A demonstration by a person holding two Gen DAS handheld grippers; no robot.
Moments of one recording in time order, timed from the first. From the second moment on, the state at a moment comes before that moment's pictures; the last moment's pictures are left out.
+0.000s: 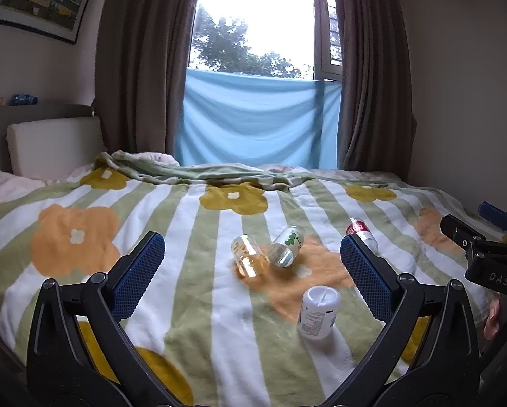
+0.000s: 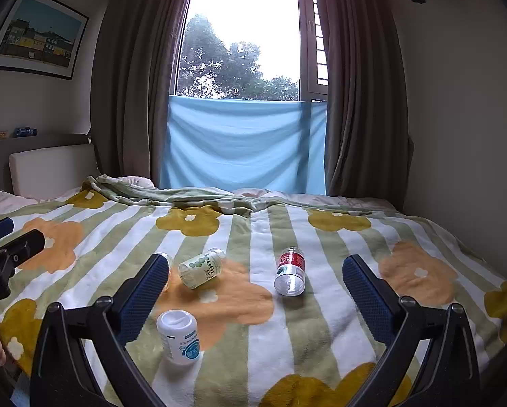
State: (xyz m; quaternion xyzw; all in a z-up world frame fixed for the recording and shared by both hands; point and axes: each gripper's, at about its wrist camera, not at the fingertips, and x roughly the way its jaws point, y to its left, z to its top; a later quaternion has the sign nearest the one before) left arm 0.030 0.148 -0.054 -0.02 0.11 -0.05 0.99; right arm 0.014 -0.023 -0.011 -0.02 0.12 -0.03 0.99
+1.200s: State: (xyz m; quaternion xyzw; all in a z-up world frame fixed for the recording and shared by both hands) left arm 0.031 0.133 -0.051 -0.02 0.12 -0.06 0.99; right arm 0.012 -0.025 -0.007 -0.02 0.11 -0.03 0.99
